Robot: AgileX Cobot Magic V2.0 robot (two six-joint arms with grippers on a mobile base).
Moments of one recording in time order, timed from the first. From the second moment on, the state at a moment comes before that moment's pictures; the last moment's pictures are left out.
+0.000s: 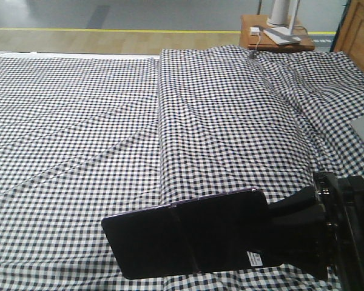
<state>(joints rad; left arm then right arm) 0.06 -0.02 0.03 -0.13 0.23 0.14 0.14 0.93 -0.72 1.27 1.21 -1.16</state>
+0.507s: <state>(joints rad) 0.06 -0.02 0.03 -0.13 0.23 0.14 0.14 0.93 -0.72 1.27 1.21 -1.16</state>
